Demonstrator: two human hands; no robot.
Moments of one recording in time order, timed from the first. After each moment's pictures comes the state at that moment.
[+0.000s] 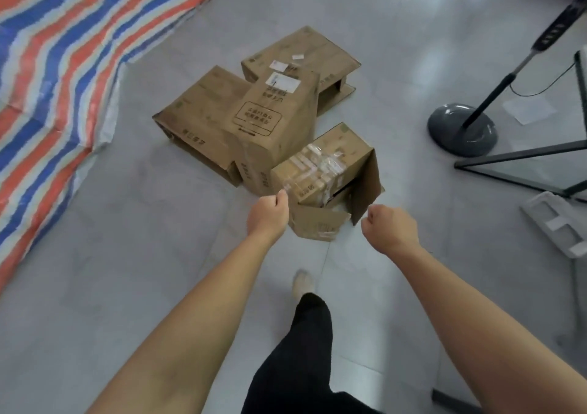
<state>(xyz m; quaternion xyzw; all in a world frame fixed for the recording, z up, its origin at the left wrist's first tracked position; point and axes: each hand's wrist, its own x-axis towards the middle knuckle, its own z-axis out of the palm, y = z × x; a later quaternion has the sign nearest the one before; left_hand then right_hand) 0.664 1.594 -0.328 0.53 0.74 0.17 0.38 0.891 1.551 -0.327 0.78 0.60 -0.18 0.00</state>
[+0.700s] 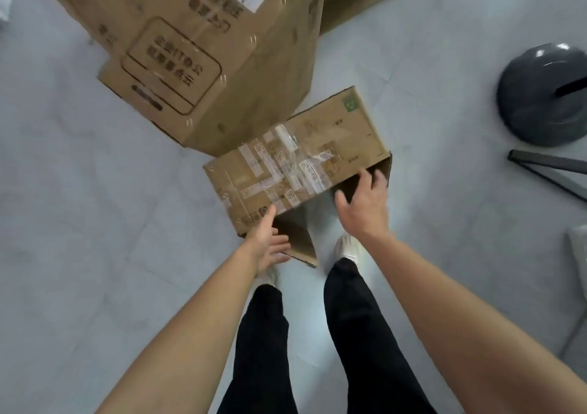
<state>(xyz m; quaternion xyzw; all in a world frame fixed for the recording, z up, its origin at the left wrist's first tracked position) 0.802 1.816 -0.607 -0.07 0.69 0.12 0.71 0.994 1.868 -0.604 0.78 0.51 -0.37 0.01</state>
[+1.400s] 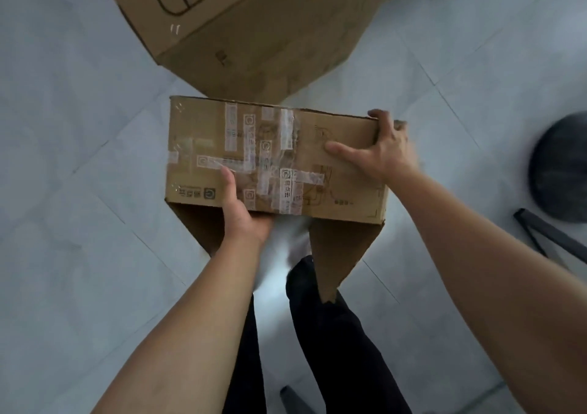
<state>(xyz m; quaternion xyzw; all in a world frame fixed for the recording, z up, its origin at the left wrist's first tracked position) 0.849 1.824 -0.697 -0.32 0.49 0.60 0.55 1.014 2.007 -0.679 0.66 0.64 -0.37 0.14</state>
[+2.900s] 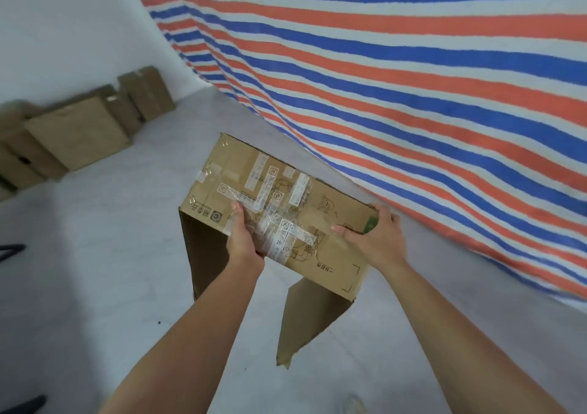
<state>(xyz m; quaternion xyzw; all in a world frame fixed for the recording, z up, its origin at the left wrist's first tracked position) 0.158 1.095 -0.193 -0.40 0.38 0.81 -0.19 0.064 1.312 -0.222 -0.02 0.91 -0.42 0.07</state>
